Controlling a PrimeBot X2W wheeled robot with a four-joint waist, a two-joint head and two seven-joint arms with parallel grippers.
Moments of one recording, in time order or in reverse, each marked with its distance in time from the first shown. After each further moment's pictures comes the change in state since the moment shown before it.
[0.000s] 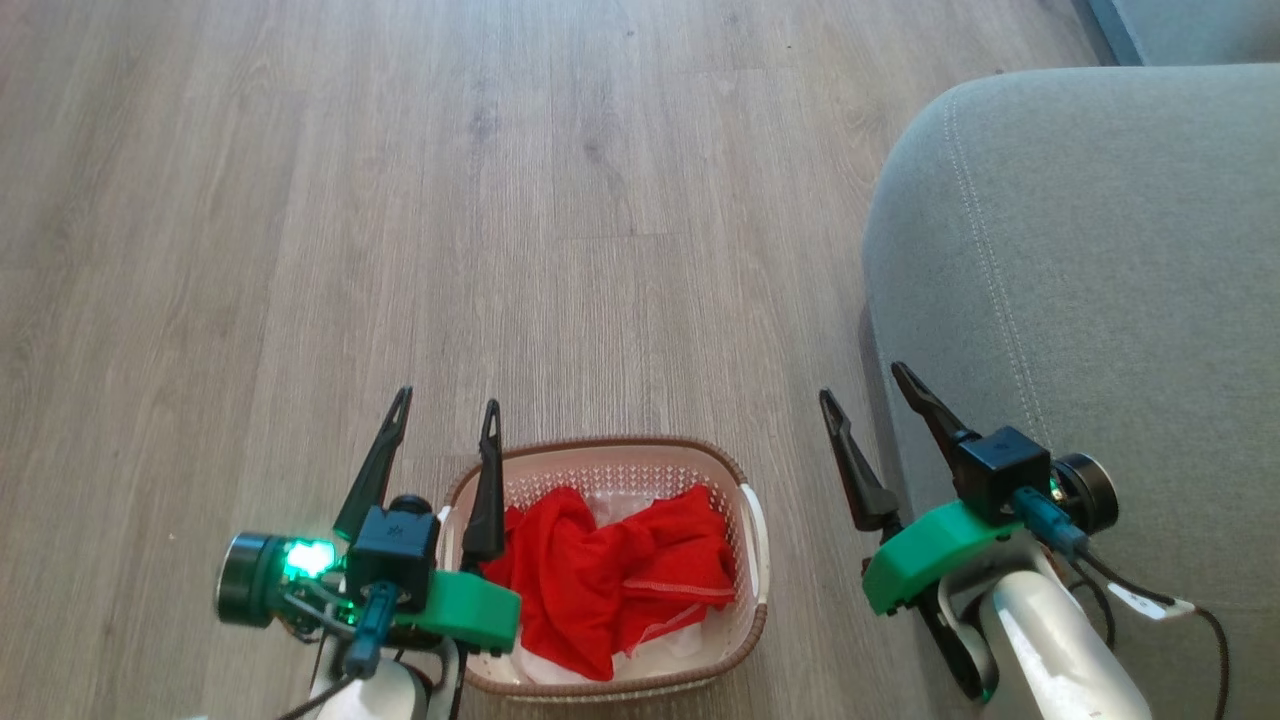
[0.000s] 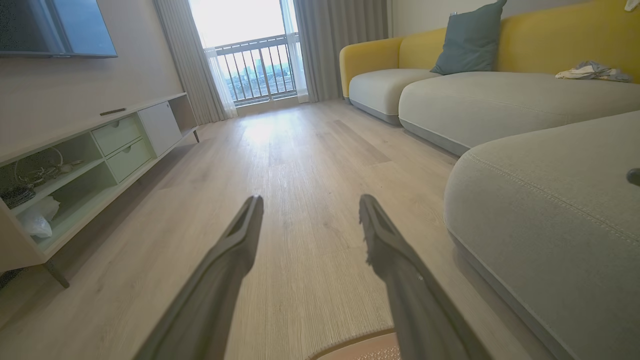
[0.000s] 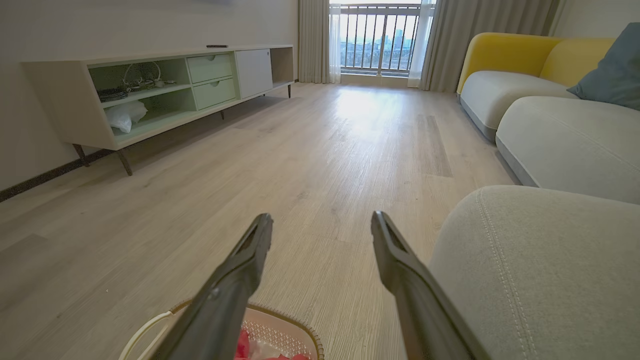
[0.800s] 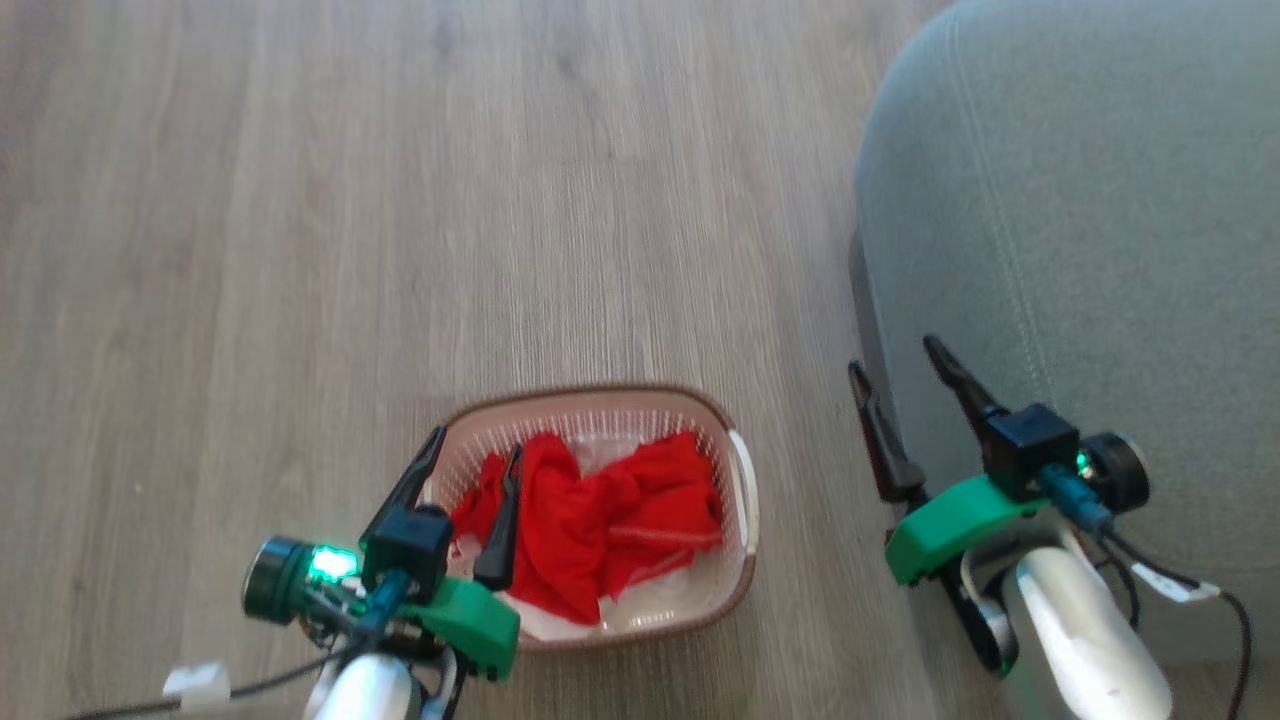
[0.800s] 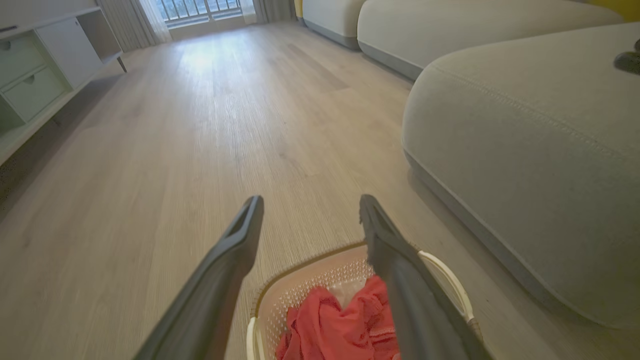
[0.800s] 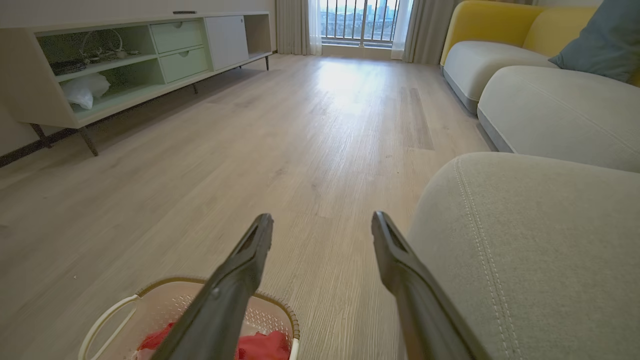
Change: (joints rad) left arm -0.014 -0.026 0.026 0.163 0.001 -0.150 -0.004; right arm -0.025 0.000 -0.051 0.009 -0.036 0.000 -0.002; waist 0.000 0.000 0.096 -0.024
